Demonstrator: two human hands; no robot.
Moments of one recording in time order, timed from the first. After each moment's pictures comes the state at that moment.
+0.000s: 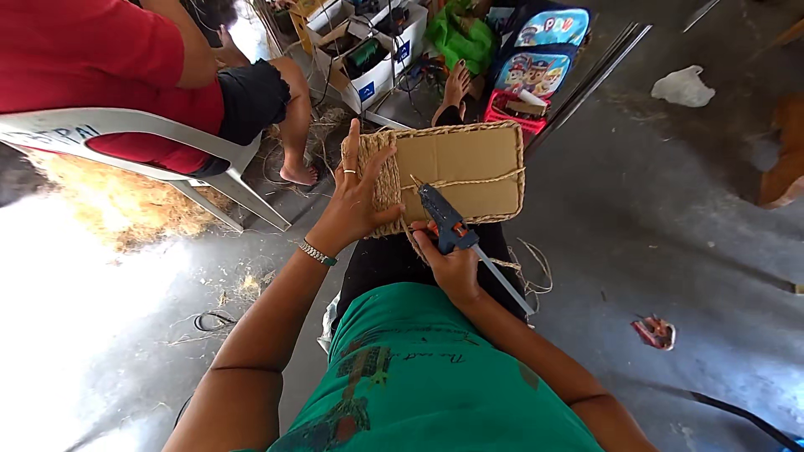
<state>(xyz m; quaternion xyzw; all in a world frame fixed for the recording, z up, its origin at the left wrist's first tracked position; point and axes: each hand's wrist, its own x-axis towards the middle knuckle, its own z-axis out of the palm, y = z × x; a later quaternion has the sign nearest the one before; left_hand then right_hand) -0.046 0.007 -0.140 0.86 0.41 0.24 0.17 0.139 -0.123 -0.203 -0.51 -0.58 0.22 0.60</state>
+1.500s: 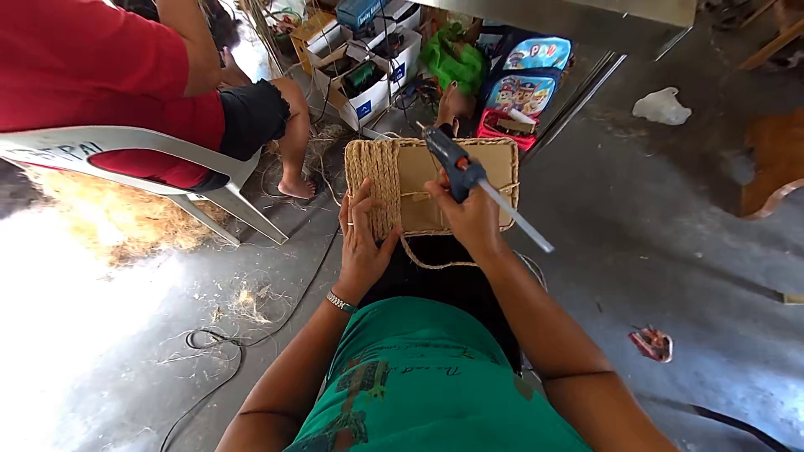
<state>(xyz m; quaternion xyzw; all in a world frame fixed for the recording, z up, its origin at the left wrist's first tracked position) -0.027 -0.040 -0.195 0.78 0.39 0.47 0.15 0.183 -0.056 -0.127 -0.56 -0.63 0.15 0.51</state>
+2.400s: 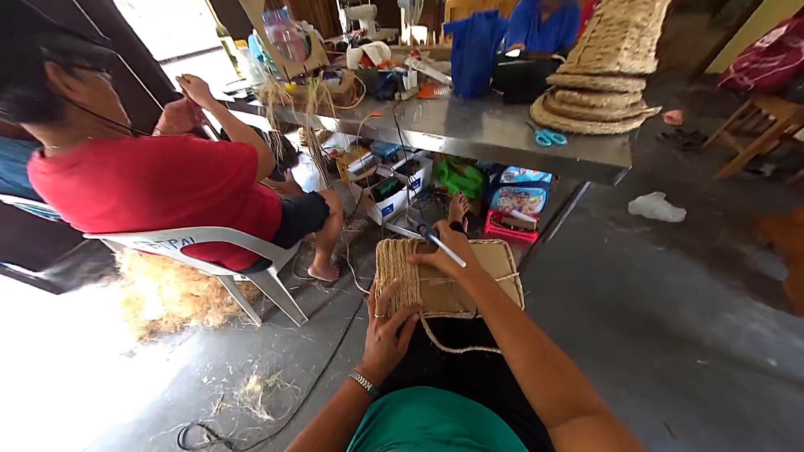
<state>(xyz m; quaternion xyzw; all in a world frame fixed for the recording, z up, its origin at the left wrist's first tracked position) -0.028 -0.030 -0.227 0.79 0.35 0.50 0.09 0.178 0.053 -0.103 -0.67 -0.66 0.18 0.28</state>
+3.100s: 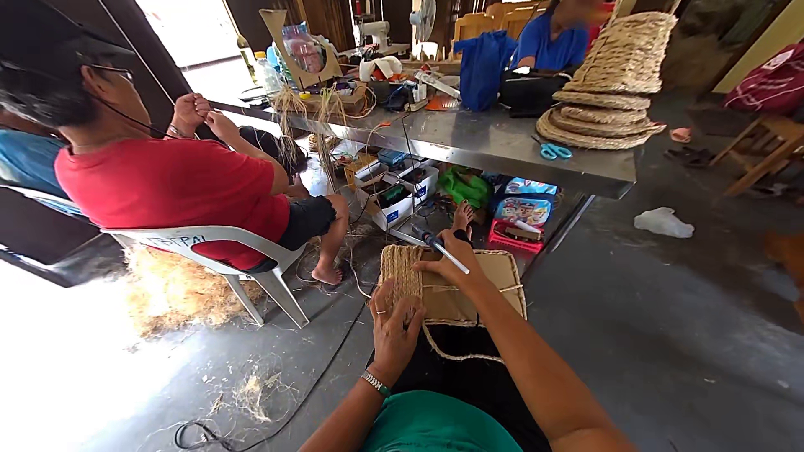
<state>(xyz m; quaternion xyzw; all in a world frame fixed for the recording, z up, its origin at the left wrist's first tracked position) -0.006 -0.037 -0.209 0.72 0.43 0.53 0.09 0.178 0.048 -0.104 -0.67 -0.67 0.18 0.26</state>
